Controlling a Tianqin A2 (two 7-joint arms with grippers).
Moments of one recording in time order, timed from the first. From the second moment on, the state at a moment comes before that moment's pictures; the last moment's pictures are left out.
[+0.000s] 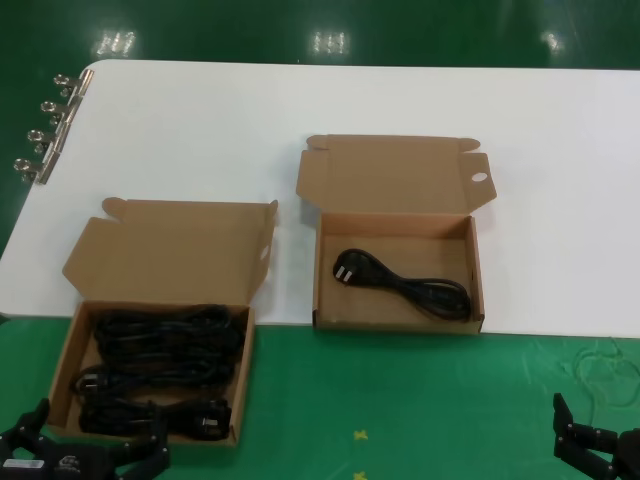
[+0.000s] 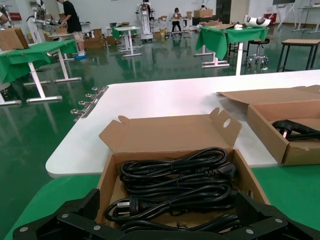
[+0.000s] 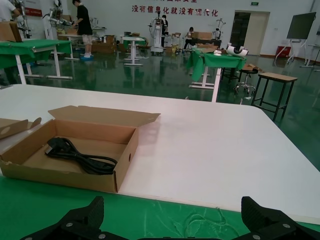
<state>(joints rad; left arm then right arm) 0.00 -0.30 1.60 -1.60 -1.80 0.00 0.00 0.00 0.30 -1.60 1.60 1.80 0.00 0.00</state>
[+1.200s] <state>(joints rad) 0.00 -0.30 1.60 -1.60 -1.80 0.00 0.00 0.00 0.30 -1.60 1.60 1.80 0.00 0.00</state>
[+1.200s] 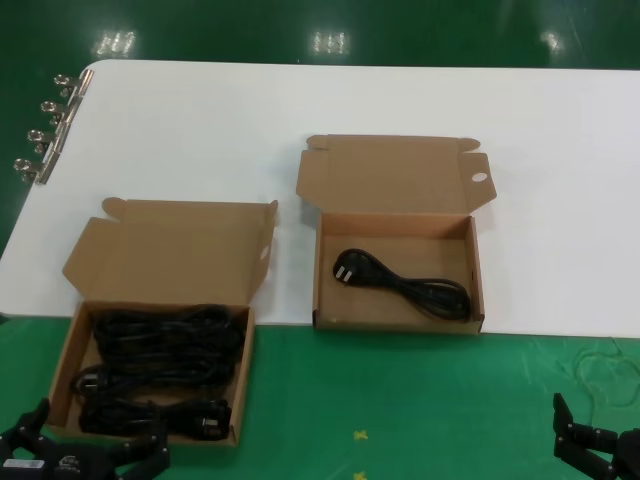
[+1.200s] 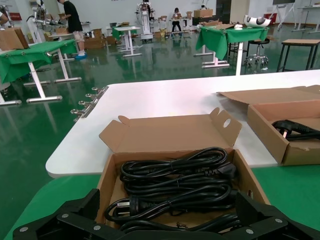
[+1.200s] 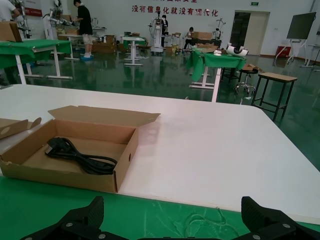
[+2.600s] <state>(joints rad) 0.00 -0.30 1.60 -1.60 -1.80 0.00 0.00 0.00 0.30 -1.60 1.60 1.80 0.00 0.00</state>
